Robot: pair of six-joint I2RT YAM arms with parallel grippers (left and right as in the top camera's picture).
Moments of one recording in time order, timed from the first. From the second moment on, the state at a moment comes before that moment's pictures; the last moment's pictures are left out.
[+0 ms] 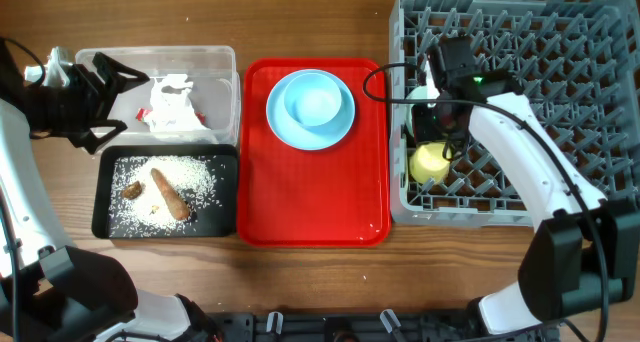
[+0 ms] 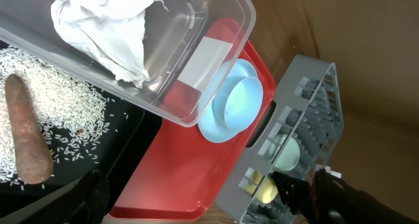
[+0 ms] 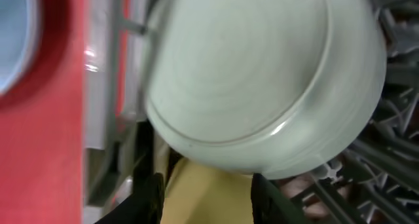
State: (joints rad) left arm 0.49 1.68 1.69 -1.38 0.69 -0.30; right arm 0.22 1.70 1.31 -0.95 0.03 0.11
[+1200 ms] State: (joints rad) left arm 0.49 1.68 1.69 -1.38 0.69 -0.30; right arm 0.24 1.67 1.28 -0.90 0.03 0.14
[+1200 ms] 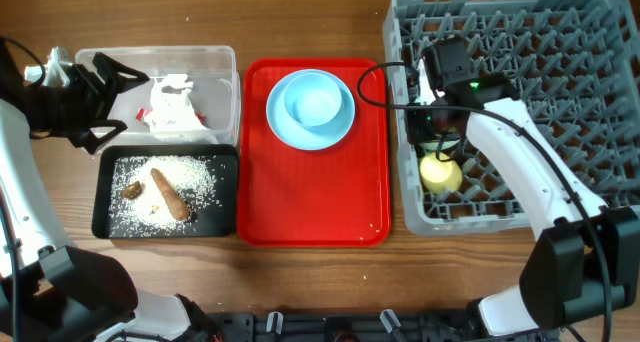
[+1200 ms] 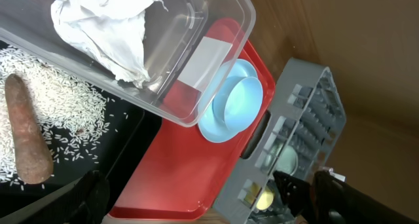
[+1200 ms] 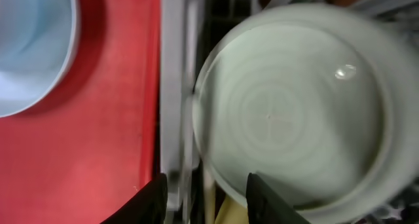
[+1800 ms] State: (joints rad) left arm 0.49 1.68 1.69 -1.38 0.69 -0.30; right arm 0.23 1.65 1.29 -0.94 -0.17 0.04
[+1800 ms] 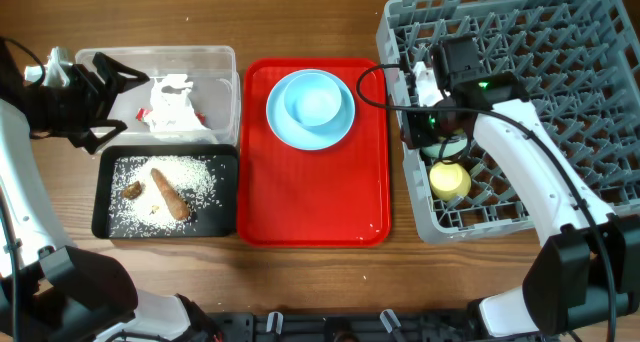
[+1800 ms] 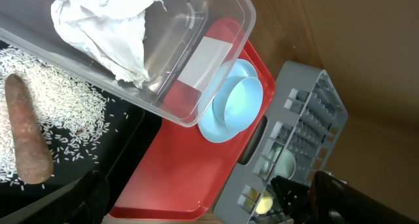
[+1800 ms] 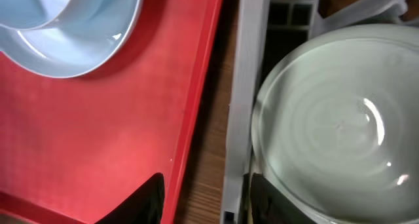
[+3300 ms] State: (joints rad) left arm 0.49 1.68 1.69 -1.38 0.69 -0.30; right arm 0.22 1.65 1.13 -0.64 -0.15 0.11
